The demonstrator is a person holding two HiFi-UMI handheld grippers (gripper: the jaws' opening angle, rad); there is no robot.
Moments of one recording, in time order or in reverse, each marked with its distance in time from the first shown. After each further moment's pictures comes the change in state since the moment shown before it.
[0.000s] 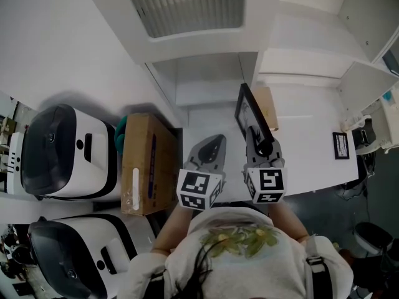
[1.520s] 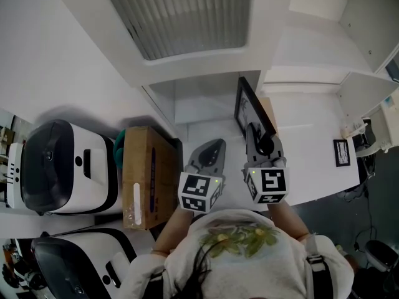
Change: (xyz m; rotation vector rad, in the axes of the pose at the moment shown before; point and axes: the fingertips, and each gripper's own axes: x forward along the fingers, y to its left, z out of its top) left arm 0.041 0.032 0.005 0.011 0.022 -0.031; right arm 0.051 -0.016 0.036 0.003 -0.079 -0.032
